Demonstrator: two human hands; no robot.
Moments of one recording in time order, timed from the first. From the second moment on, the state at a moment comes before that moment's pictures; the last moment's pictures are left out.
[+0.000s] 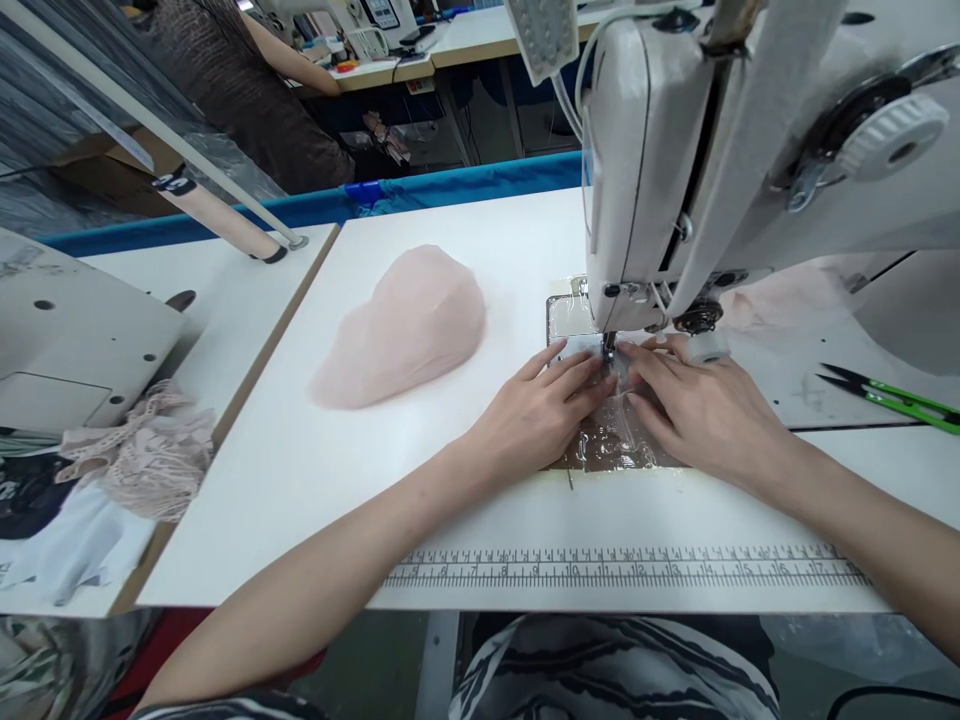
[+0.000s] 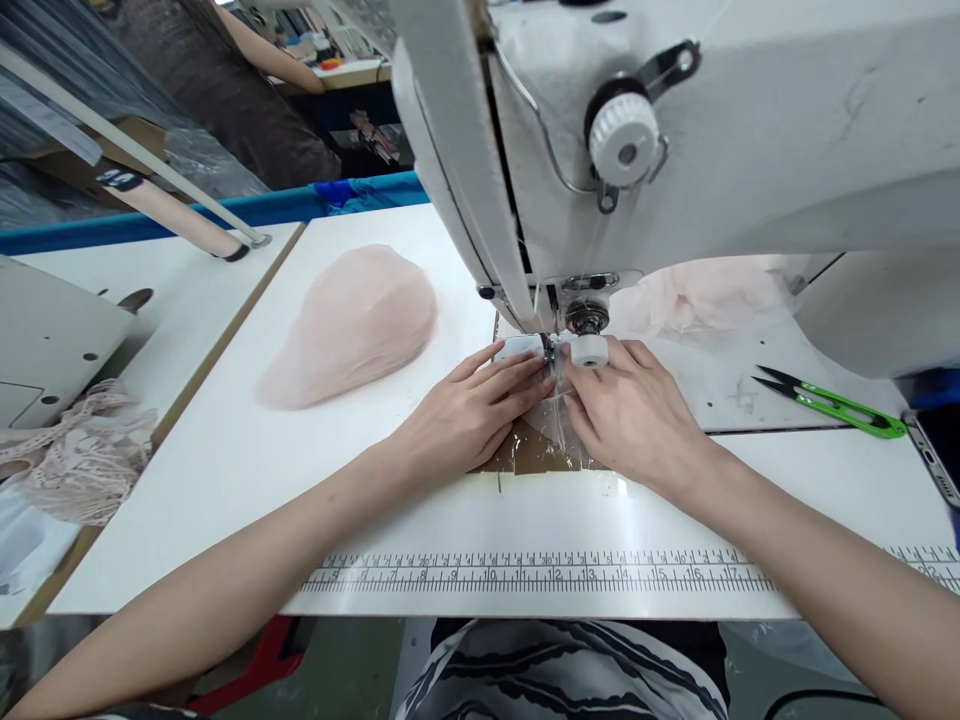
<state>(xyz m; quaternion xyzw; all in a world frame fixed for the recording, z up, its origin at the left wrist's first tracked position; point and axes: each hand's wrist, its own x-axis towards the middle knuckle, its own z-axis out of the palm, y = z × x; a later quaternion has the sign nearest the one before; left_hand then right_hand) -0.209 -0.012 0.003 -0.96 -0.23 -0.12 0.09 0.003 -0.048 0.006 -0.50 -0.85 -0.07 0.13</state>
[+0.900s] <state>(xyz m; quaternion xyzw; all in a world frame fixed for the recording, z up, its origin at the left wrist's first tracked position) -0.206 -0.018 0.004 -0.96 -0.24 -0.10 0.12 0.005 -0.047 0.005 -0.51 -0.84 -0.11 0.13</state>
